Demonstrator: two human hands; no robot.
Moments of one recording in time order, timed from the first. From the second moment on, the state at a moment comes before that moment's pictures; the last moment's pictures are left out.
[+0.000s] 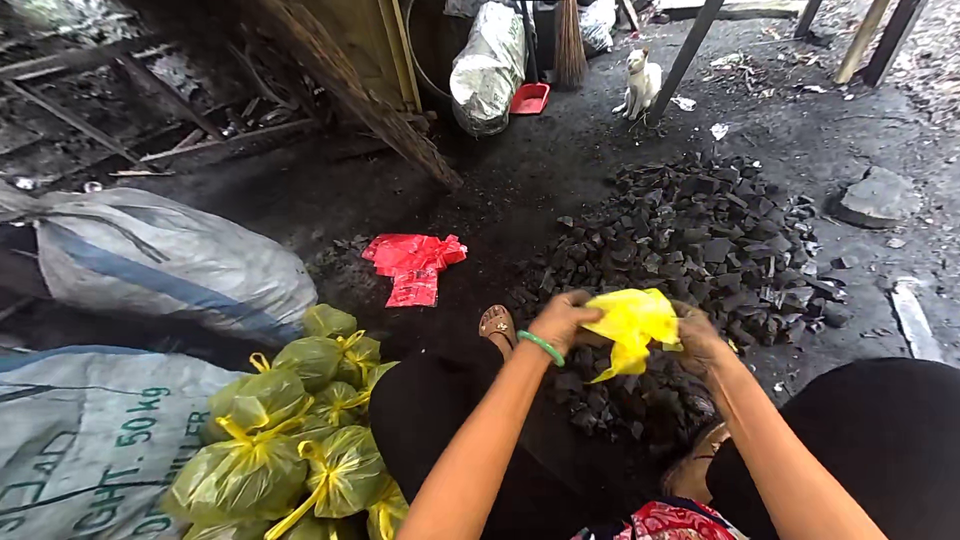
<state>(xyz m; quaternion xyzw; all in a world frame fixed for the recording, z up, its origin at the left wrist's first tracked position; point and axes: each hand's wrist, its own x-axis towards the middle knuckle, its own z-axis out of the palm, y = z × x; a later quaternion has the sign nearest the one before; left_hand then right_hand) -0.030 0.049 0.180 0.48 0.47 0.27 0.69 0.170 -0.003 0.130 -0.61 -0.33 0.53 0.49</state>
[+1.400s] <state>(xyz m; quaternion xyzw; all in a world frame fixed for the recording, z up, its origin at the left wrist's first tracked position) -0.088 0.160 0.216 0.73 0.67 0.01 0.17 0.205 0.075 -0.024 -0.72 -0.61 0.30 0.14</state>
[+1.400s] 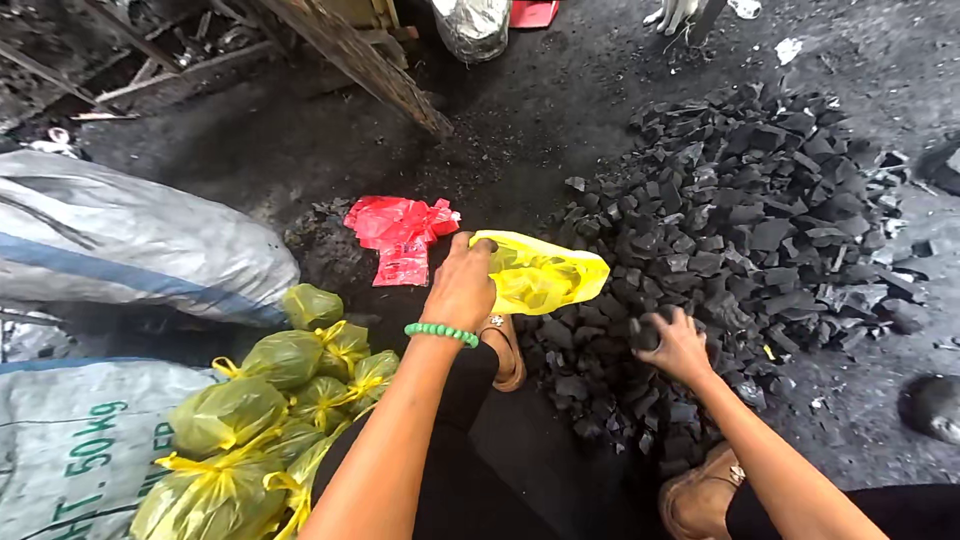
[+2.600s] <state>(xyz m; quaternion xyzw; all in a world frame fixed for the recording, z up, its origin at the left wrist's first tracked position) -0.019 0.131 0.132 0.76 0.52 -0.13 0.36 0.260 0.152 -0.025 -0.70 -0.70 0.14 0.03</state>
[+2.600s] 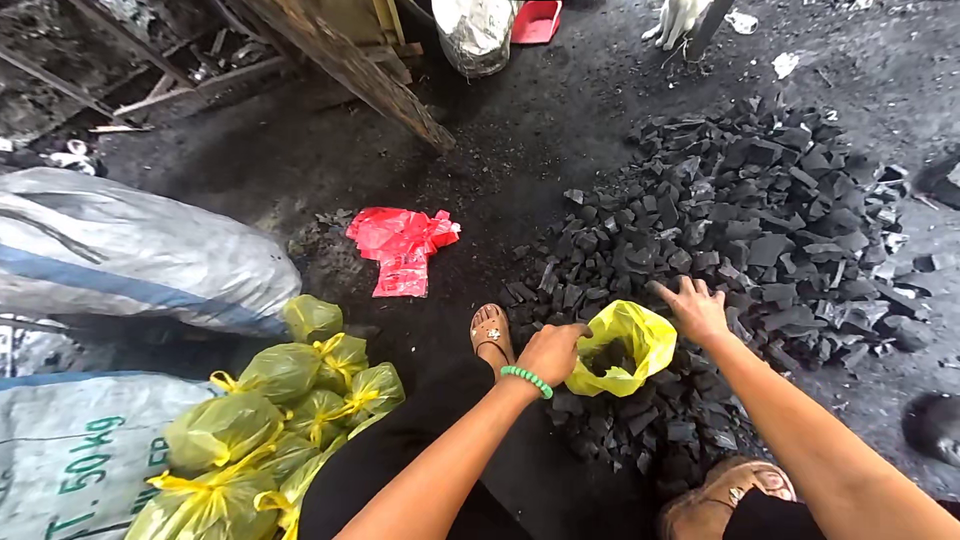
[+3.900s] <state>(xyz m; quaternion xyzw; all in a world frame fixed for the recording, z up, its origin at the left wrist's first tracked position) -0.005 0.125 0.151 0.47 0.56 0.15 0.67 0.260 0.128 -0.035 -0.87 -0.41 0.25 0.10</state>
